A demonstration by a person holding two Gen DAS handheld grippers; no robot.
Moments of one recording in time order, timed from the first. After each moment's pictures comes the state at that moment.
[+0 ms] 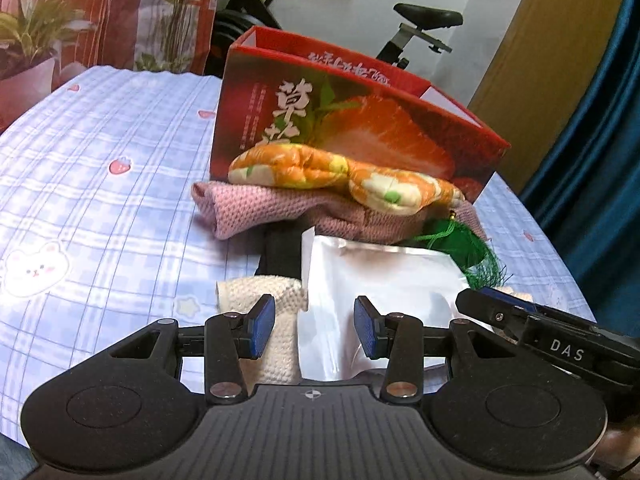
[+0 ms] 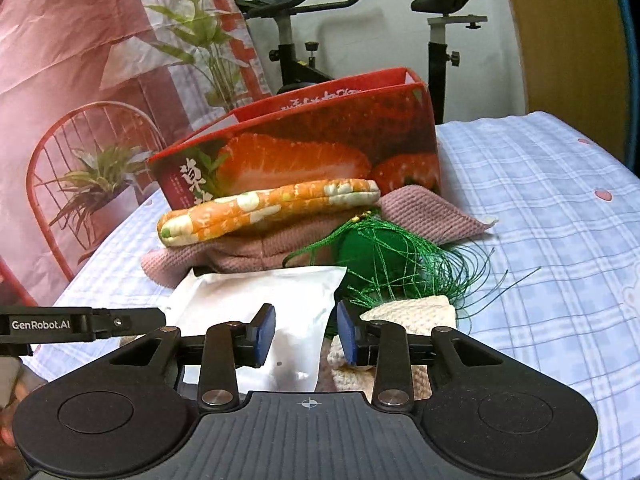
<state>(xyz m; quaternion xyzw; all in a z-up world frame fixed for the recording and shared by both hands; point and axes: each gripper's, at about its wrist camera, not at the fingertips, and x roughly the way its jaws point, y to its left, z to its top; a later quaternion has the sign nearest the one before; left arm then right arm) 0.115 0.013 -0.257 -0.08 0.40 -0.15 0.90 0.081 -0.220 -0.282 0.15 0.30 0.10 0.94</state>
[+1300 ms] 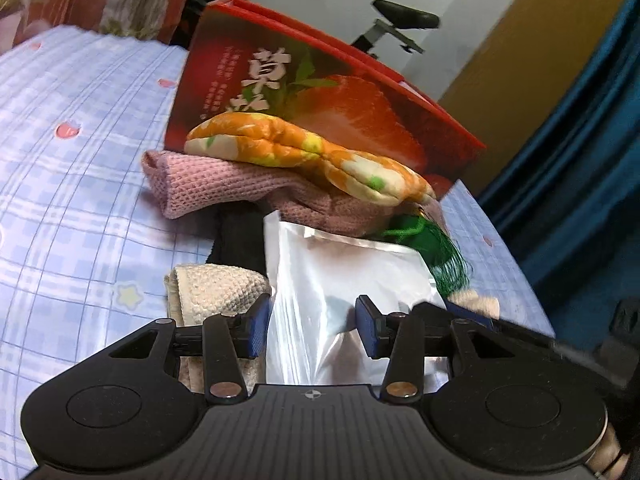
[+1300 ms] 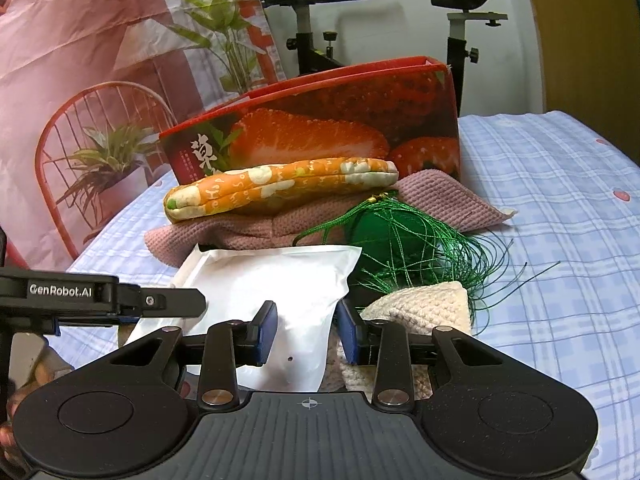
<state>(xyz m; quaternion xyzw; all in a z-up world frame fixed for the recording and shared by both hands) 0.126 0.007 -0.282 -0.14 0.40 -0.23 0.88 0.085 -0.214 -0.292 0.14 0.31 0.12 0.93</state>
